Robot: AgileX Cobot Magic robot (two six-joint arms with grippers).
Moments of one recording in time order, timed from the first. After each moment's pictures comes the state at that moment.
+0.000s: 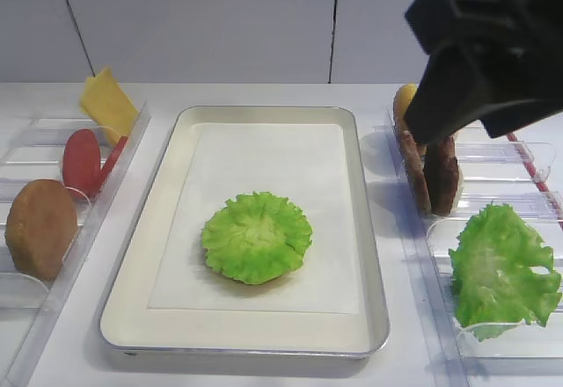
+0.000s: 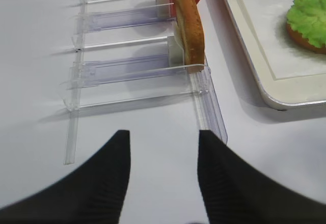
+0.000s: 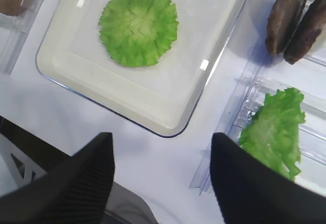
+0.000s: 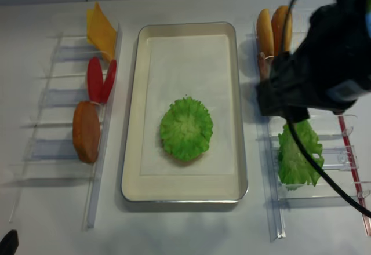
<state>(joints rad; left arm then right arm) -0.15 -0.02 -0.48 0.06 1.19 -0.05 0.63 1.13 -1.24 0.14 1.26 0.23</state>
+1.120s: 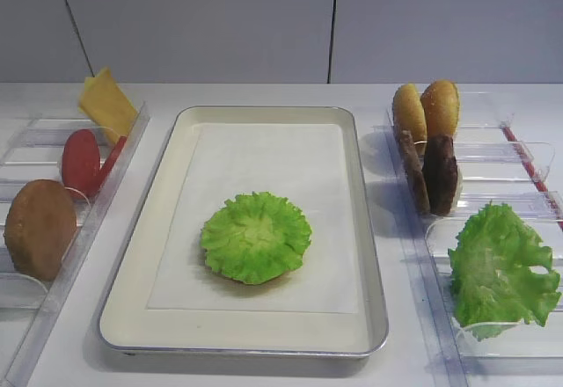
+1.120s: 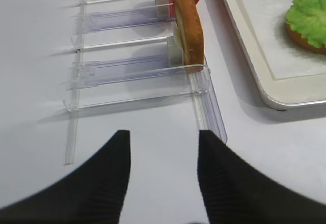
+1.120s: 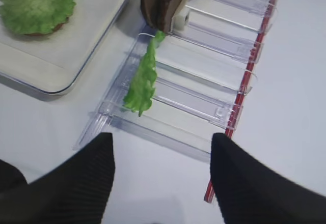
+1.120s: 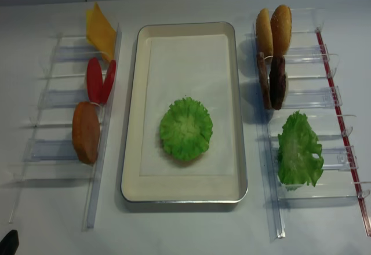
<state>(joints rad) -0.15 -0.02 -0.48 0.06 1.19 -0.05 0.41 0.38 -0.77 -0.02 1.27 0.01</state>
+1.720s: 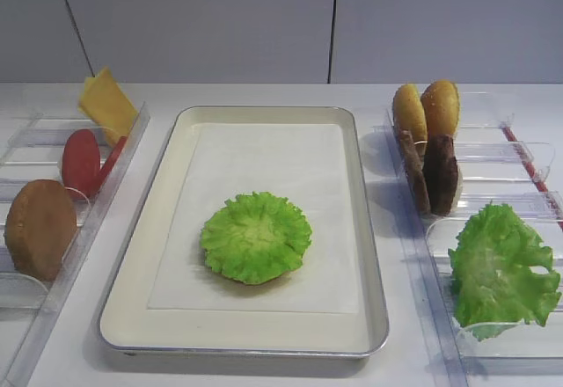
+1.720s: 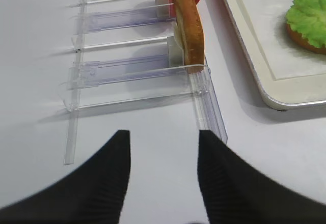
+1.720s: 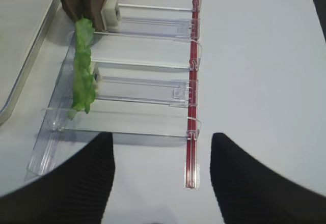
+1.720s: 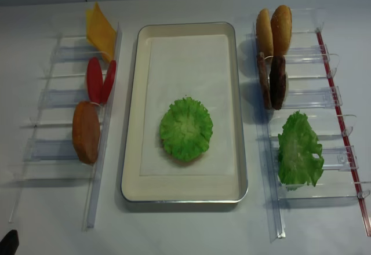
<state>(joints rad) -0.15 -0.02 -0.48 0.06 1.19 -0.05 0.07 0.09 -0.55 0.02 1.21 -0.01</state>
